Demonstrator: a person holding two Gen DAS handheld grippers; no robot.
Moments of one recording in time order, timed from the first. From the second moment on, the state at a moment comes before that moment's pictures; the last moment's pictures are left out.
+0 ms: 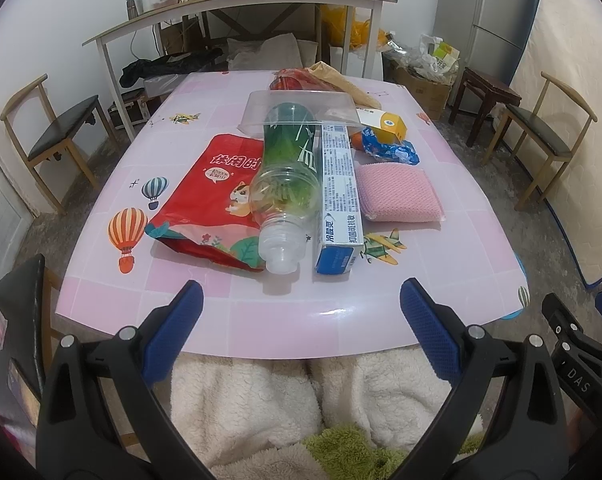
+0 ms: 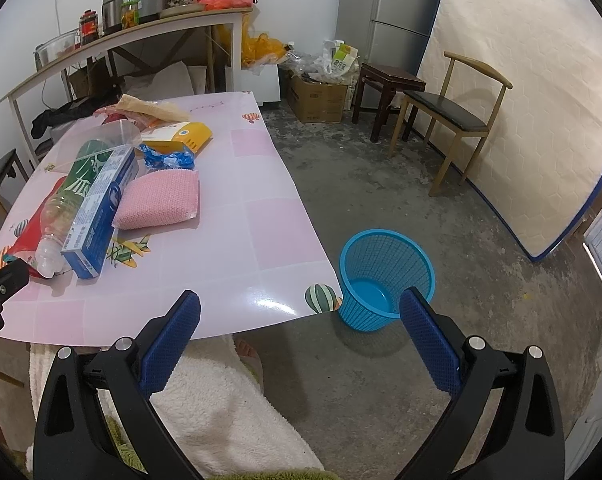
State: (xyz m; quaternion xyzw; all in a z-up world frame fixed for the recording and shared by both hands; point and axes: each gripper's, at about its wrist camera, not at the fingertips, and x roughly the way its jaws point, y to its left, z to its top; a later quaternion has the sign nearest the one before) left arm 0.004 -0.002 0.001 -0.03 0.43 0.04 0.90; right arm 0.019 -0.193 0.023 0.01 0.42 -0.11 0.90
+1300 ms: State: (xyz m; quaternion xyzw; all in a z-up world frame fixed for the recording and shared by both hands) left arm 0.034 0.153 -0.026 -0.11 0.35 0.07 0.93; right arm 0.137 -0.071 0.074 -0.02 0.32 0.16 0.94
